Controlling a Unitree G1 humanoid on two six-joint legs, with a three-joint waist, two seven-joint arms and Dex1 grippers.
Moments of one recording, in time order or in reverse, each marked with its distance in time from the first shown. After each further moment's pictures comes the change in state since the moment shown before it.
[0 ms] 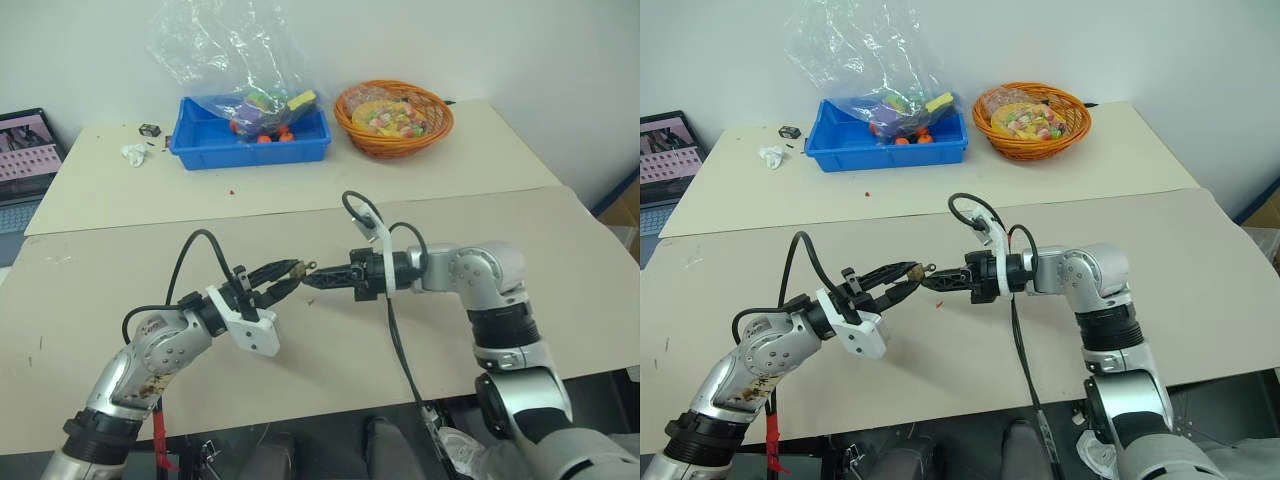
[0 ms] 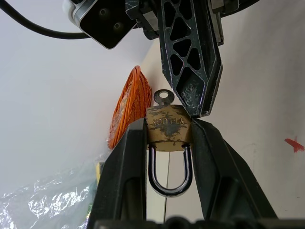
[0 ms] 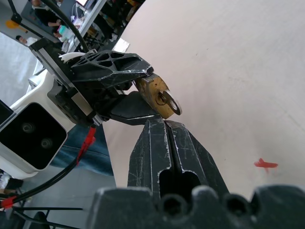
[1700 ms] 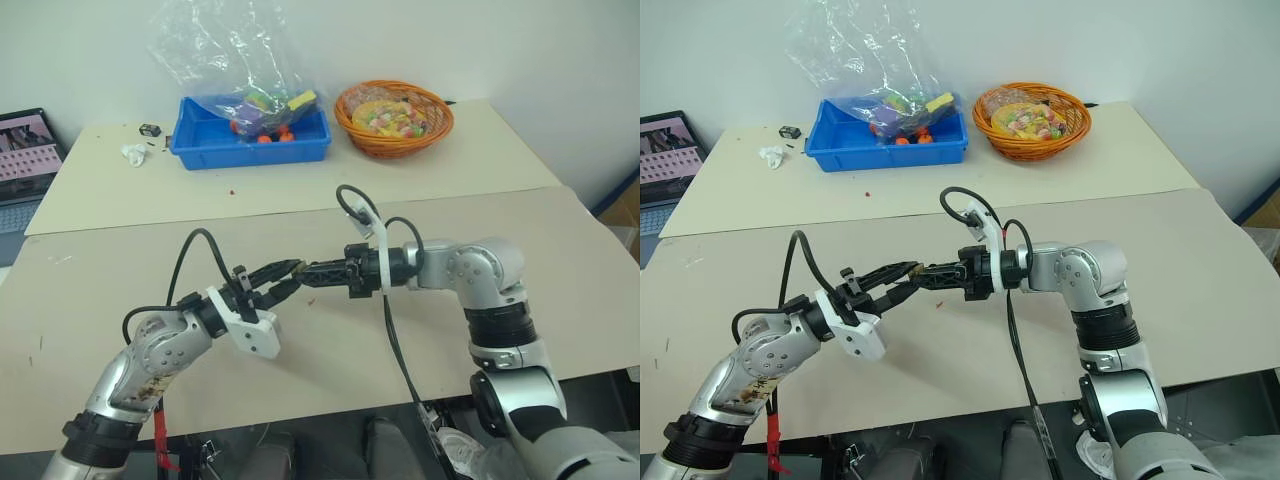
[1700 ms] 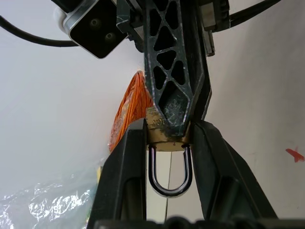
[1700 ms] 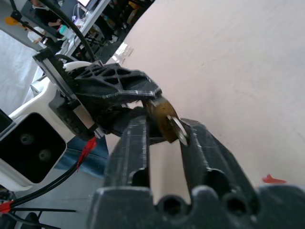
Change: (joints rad) left arm 0.008 -0.001 0.002 -0.027 -0.034 0.016 -0.010; right arm -0.015 0.052 -0.037 -0.030 0.031 0.031 -0.049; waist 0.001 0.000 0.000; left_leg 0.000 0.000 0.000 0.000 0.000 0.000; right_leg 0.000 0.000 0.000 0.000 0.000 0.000
